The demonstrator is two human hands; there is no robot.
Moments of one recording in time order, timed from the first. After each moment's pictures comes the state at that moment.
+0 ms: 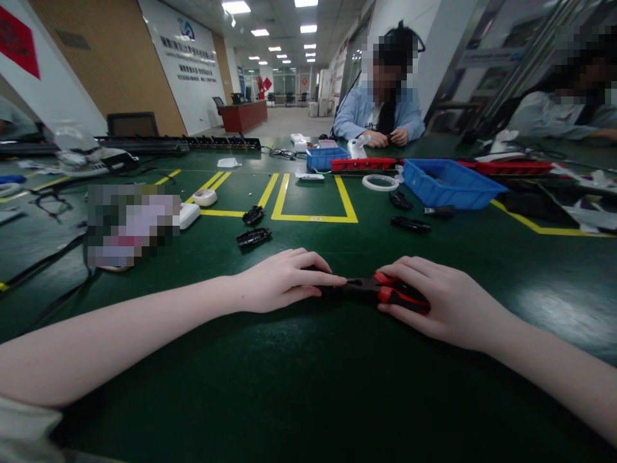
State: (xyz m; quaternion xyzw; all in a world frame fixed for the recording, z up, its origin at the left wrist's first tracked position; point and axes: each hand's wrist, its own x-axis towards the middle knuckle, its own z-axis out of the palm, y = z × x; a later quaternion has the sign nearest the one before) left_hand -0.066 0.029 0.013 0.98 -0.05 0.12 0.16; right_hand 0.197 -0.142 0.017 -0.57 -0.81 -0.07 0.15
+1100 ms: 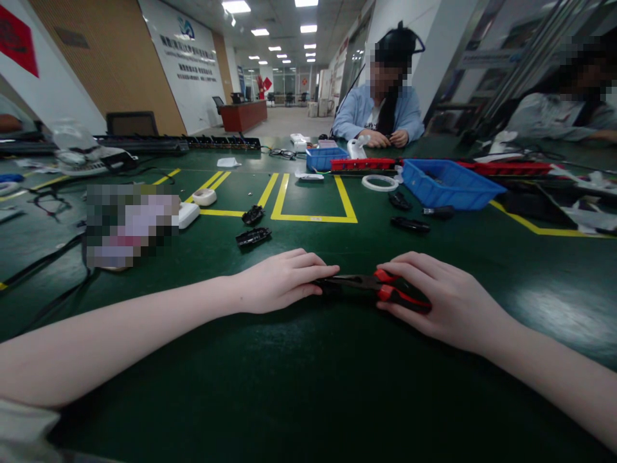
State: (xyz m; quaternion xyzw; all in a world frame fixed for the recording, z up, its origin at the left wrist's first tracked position) left_hand -0.066 0.027 0.011 0.98 -0.03 0.14 0.16; right_hand 0.194 -0.143 0.014 -0.56 -0.80 -0.13 0.18
